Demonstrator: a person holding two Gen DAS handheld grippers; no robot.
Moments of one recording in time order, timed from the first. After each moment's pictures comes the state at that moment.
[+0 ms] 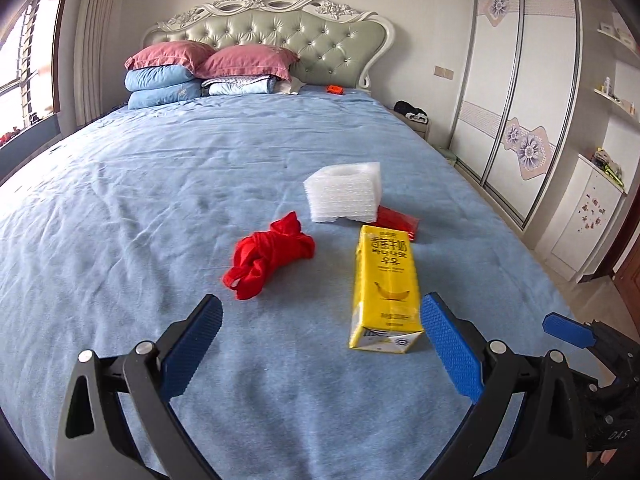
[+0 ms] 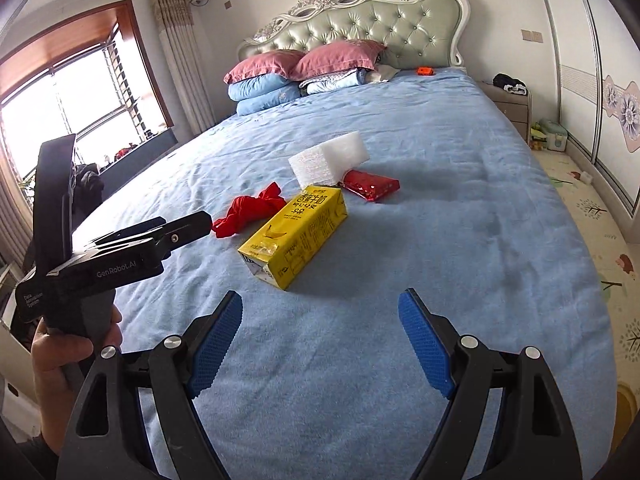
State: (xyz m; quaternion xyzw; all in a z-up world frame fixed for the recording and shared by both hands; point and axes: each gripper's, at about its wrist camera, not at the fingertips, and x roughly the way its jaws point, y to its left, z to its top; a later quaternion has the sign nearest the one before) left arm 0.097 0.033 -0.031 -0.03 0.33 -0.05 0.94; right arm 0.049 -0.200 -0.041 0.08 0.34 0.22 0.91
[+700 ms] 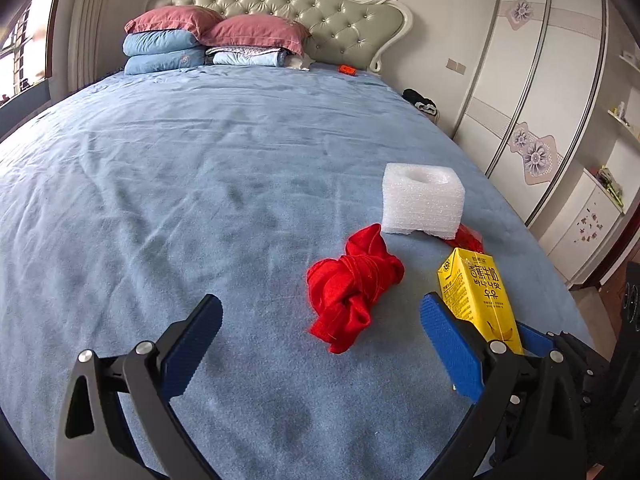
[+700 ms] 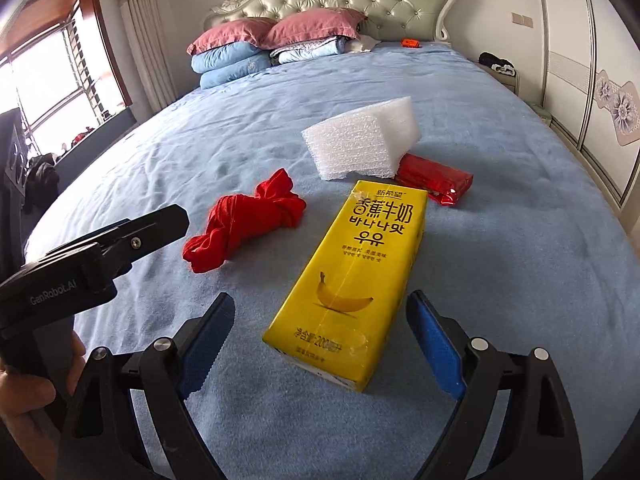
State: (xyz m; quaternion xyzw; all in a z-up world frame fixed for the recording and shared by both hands) left arm 0.169 0.115 -0.054 -0.07 0.37 -0.08 0.92; right arm 0.139 -0.084 -0.070 0.05 0.40 0.14 0.90
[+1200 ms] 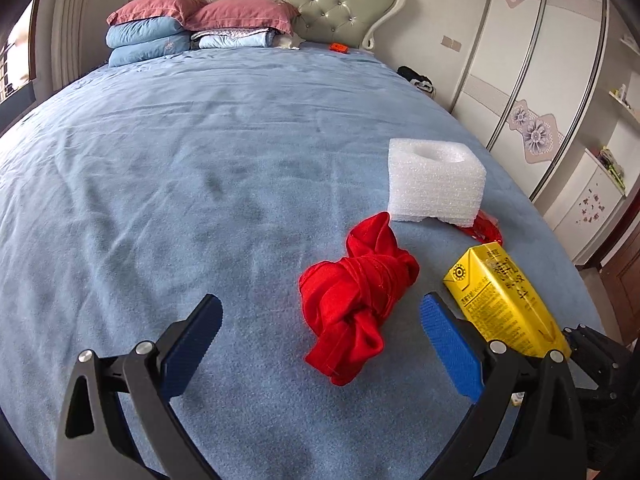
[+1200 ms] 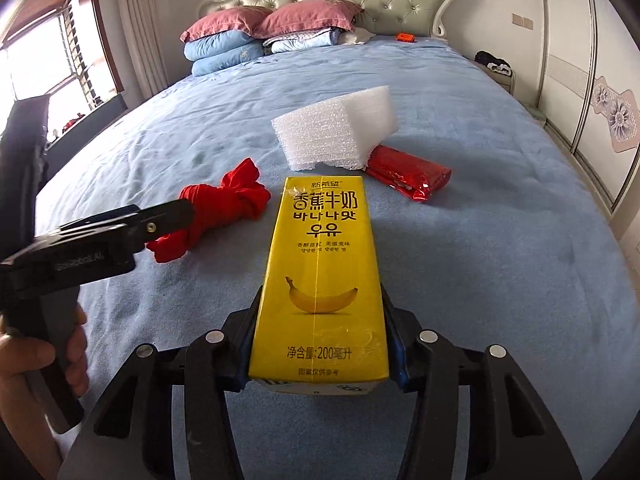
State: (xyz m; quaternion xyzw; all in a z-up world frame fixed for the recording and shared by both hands) left arm 0.211 0.099 -0.079 -0.04 0.40 -0.09 0.91; right arm 0.144 -0.113 -0.081 0.05 0.41 0.16 0.90
